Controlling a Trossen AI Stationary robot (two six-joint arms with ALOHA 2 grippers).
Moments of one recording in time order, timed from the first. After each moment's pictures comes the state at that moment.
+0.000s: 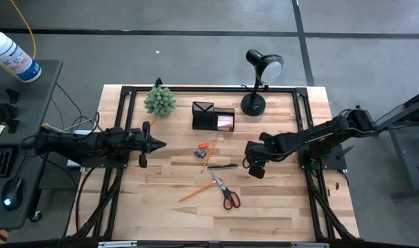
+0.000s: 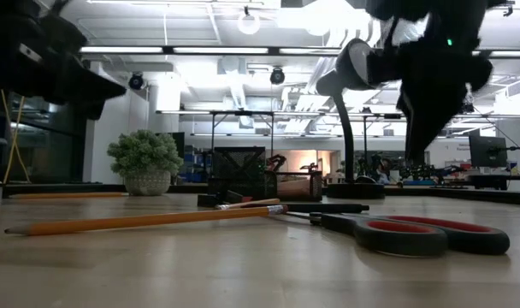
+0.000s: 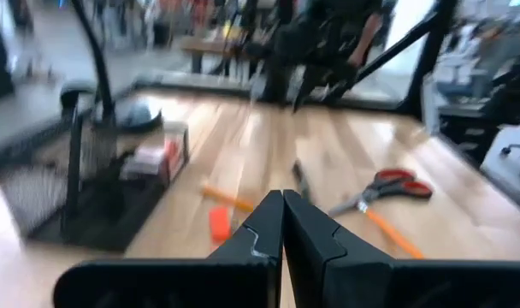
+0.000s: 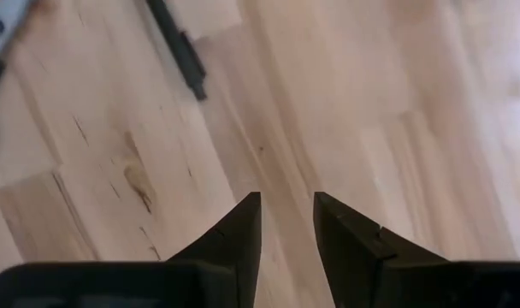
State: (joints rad) left arm 0.08 0.18 0.02 0.00 -0.08 -0.10; right arm 0.20 1.43 0.87 -0.73 0.19 0.54
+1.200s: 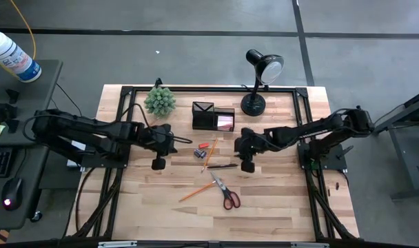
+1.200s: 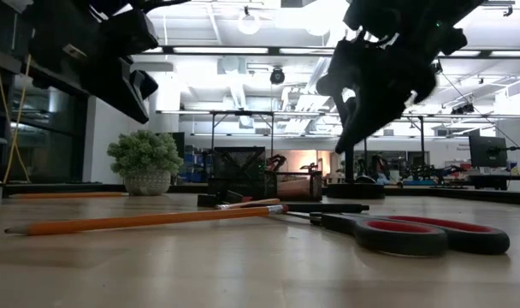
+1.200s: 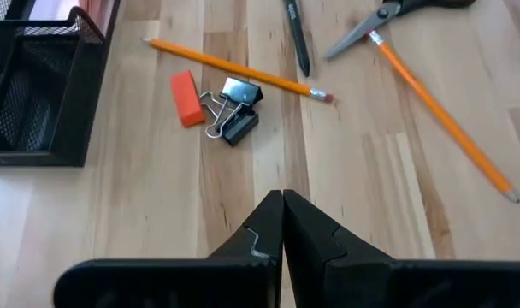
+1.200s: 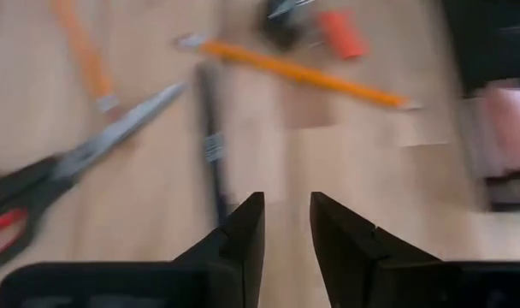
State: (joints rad) left arm 0.08 1.06 0.61 -0.42 0.01 0.03; right arm 0.04 1.46 0.76 -0.19 0.01 0.12
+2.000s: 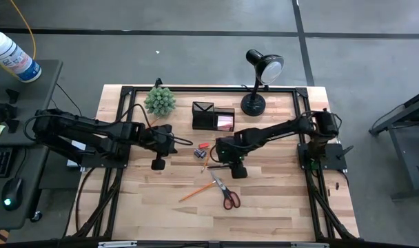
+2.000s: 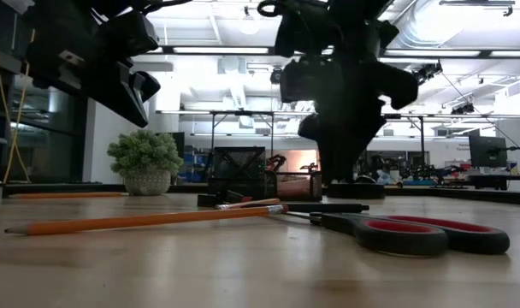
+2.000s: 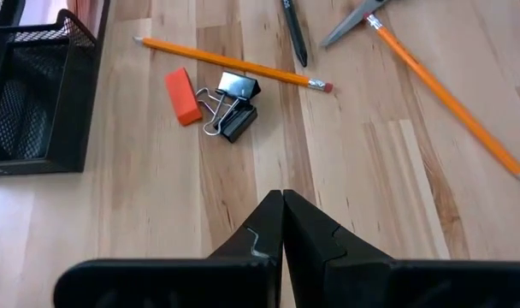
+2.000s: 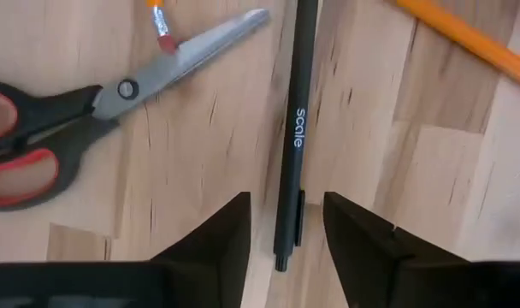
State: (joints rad) left arm 0.08 1.07 0.61 -0.42 0.01 0.10; right arm 0.05 1.86 1.23 -0.67 -0.15 -0.08
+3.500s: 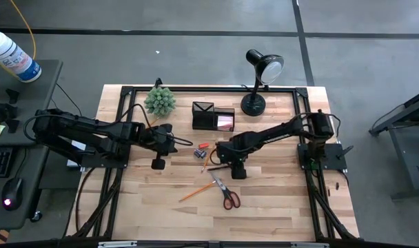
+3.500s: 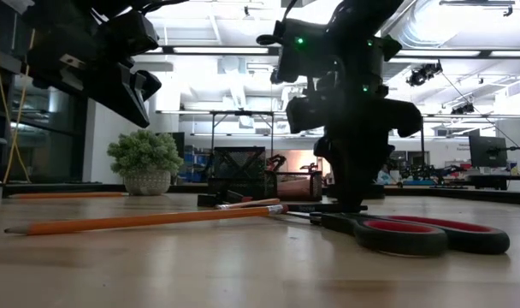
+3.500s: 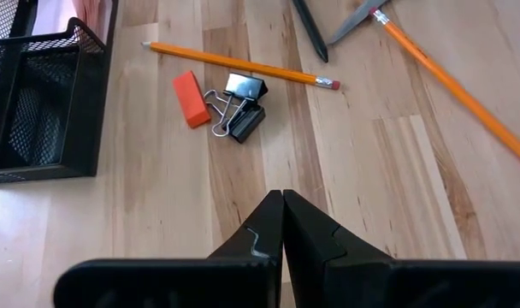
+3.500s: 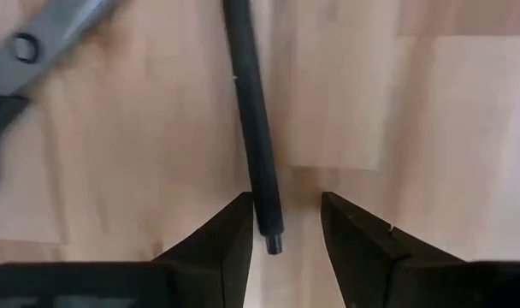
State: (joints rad) left arm 0.08 1.07 0.61 -0.42 -0.02 0.13; right arm 0.06 1.91 1.19 -0.67 -0.09 0.07
